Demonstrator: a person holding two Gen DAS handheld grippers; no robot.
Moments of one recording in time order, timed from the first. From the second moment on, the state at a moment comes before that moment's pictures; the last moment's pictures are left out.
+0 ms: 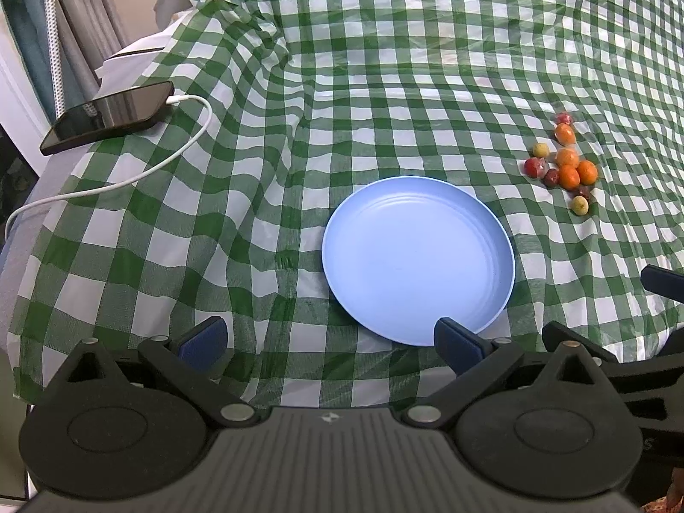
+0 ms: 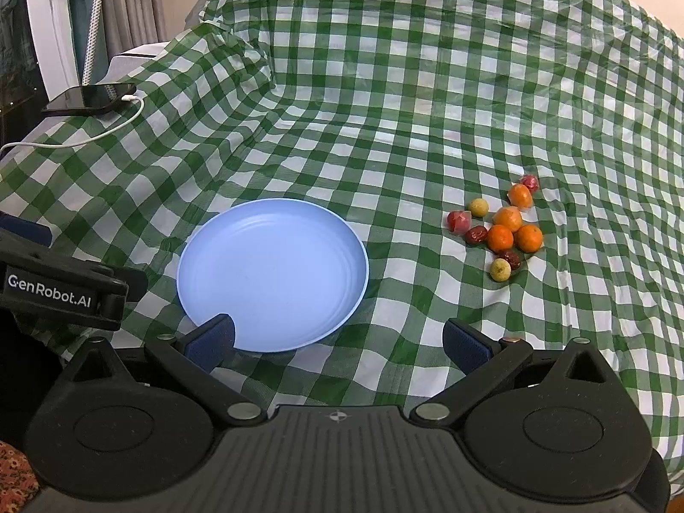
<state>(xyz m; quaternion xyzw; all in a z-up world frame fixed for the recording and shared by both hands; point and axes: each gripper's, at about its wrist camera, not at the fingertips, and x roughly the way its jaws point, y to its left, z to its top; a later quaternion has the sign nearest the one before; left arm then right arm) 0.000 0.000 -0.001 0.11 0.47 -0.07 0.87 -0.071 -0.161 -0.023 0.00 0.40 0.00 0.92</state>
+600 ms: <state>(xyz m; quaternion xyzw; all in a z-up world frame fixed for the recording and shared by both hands) 0.000 0.001 -0.001 0.11 0.47 -0.07 0.87 -0.071 -0.160 -0.024 0.00 0.40 0.01 0.92</state>
